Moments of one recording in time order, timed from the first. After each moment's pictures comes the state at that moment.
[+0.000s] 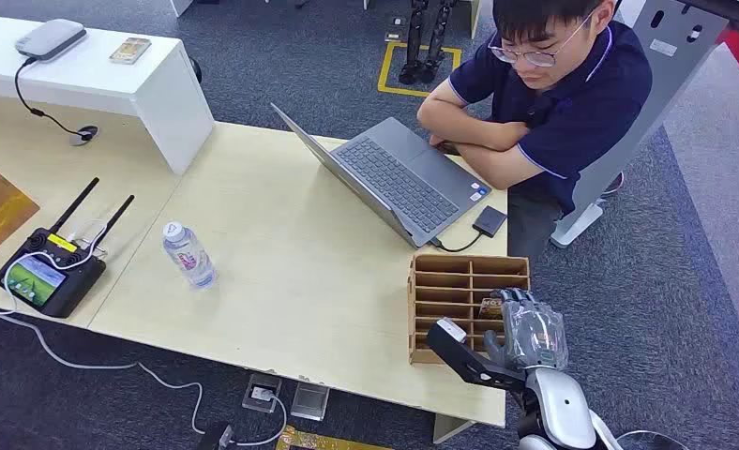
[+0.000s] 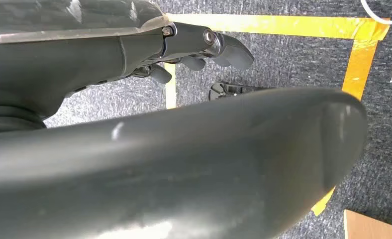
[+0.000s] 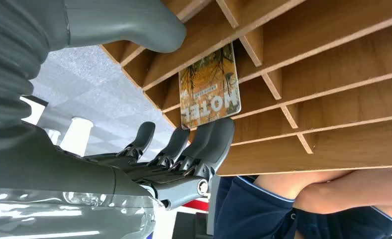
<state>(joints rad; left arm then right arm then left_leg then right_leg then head) -0.11 0.07 -1.13 -0.23 1.32 0.07 -0.10 -0.21 -0.32 0.74 -1.59 0.96 -0.03 0.58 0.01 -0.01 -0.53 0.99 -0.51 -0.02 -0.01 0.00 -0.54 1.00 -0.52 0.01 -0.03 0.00</state>
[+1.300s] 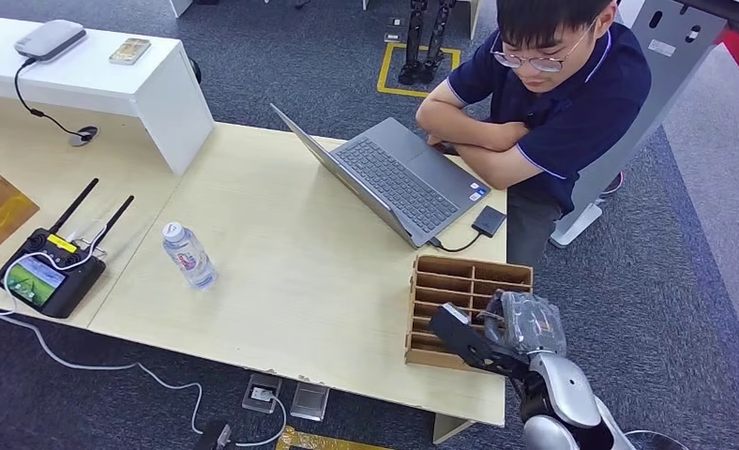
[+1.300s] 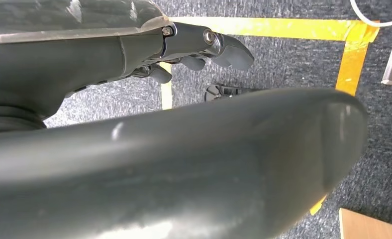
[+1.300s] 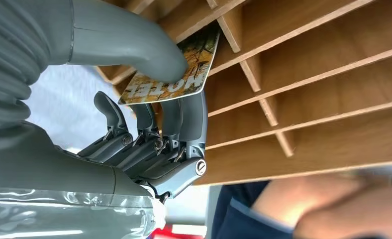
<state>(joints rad) -0.10 0.08 -1.13 -0.23 1.32 0.06 -0.12 -0.27 -0.33 0.74 -1.58 0.75 0.07 0.60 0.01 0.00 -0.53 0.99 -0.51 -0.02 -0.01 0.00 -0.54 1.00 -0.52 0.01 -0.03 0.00</state>
